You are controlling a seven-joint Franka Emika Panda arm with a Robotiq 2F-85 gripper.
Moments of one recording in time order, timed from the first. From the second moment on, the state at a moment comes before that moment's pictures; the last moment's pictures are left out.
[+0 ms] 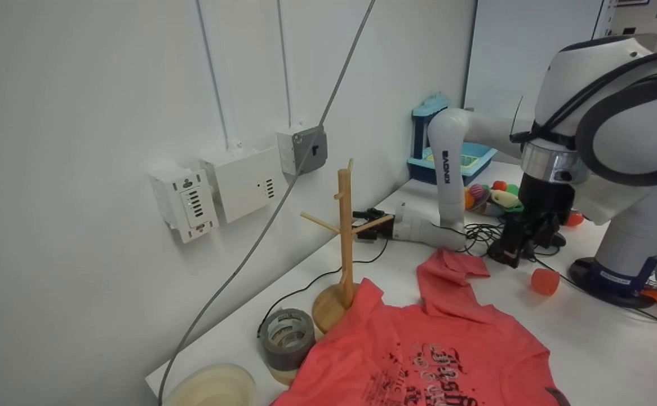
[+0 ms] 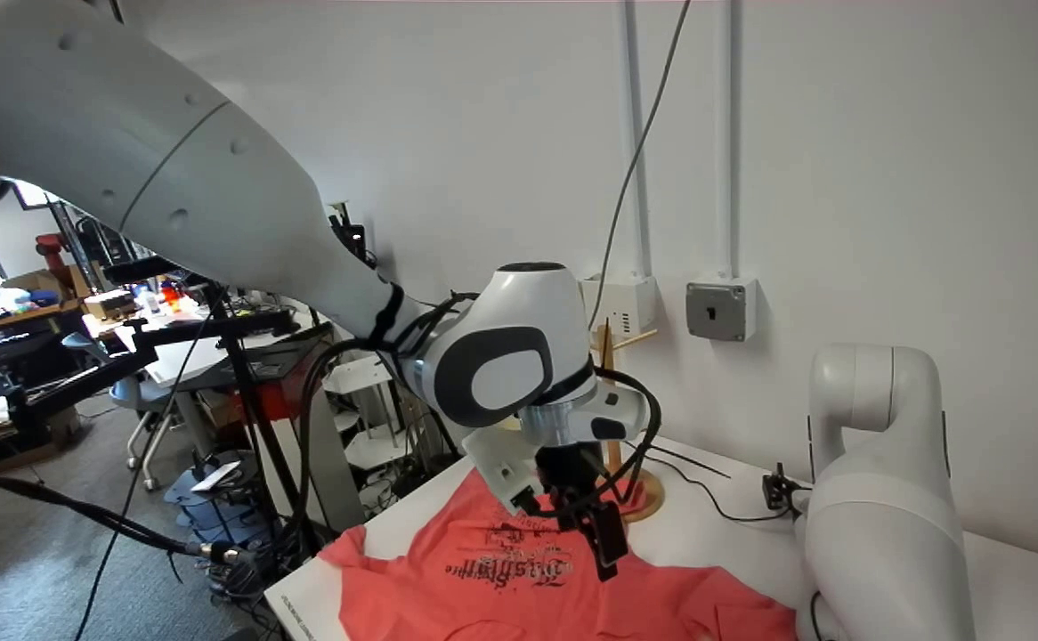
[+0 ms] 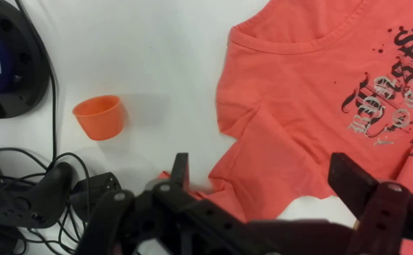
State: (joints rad) arm -0.04 0.28 -0.06 -2.17 -0.08 2.48 0.16
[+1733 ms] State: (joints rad) arm -0.02 0.66 -0.12 -1.84 0.05 2.52 0.44
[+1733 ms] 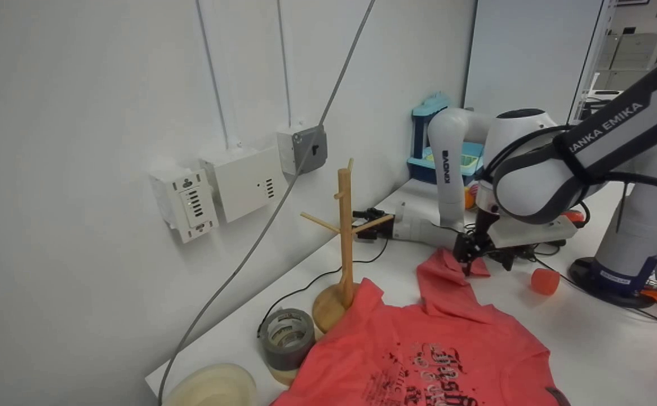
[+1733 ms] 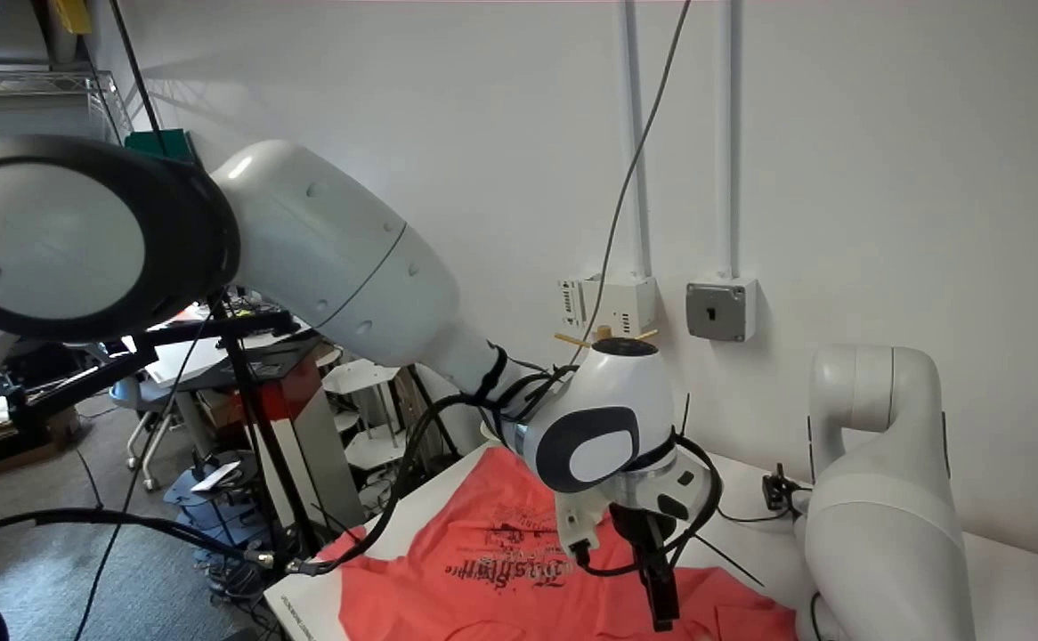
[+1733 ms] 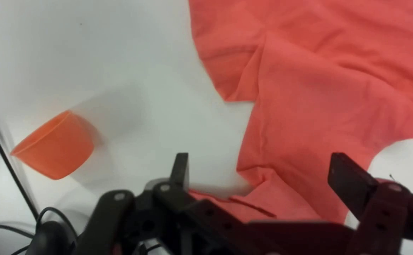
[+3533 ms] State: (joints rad) arm -0.02 1.08 -0.23 -1.36 0.07 2.54 0.82
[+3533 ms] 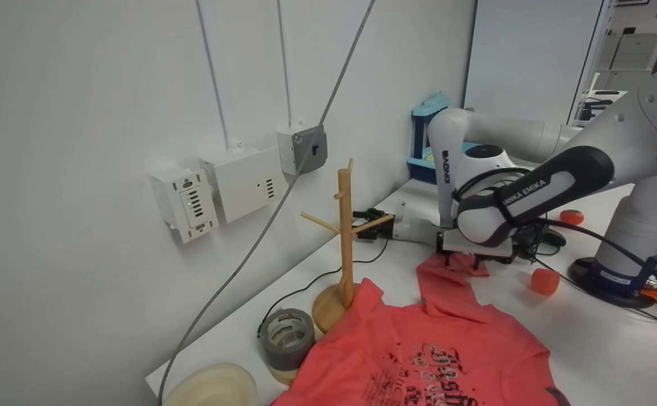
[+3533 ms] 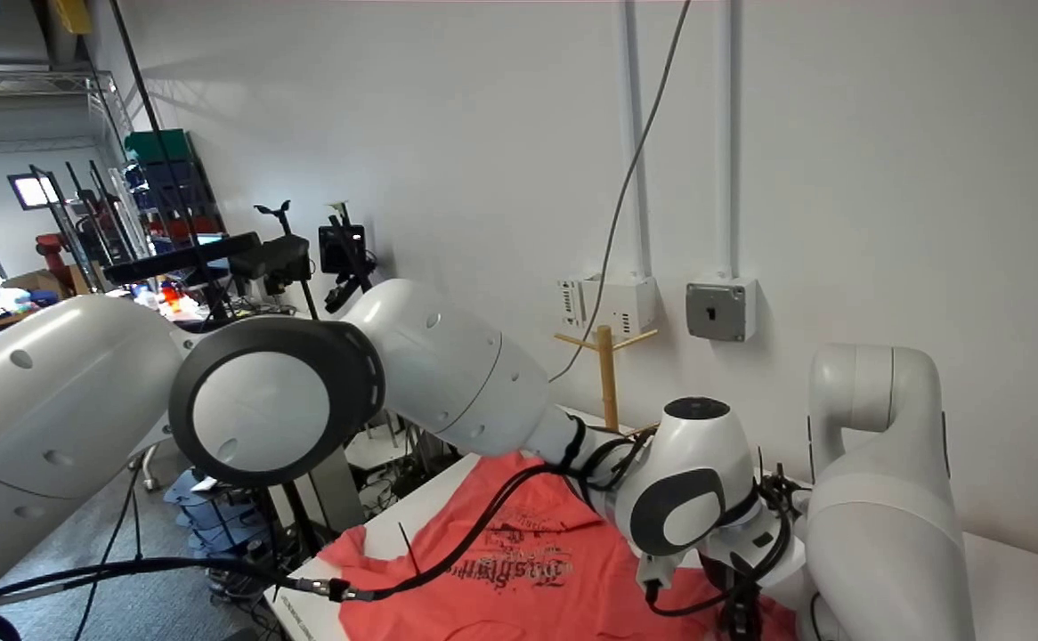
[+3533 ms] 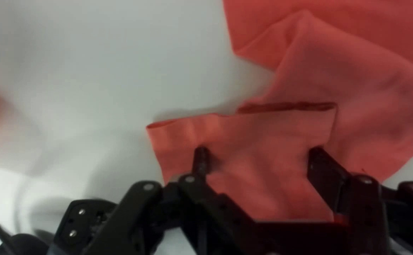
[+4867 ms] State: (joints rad) arm 0.03 0.79 -0.23 -1.55 0.01 2.54 0.66
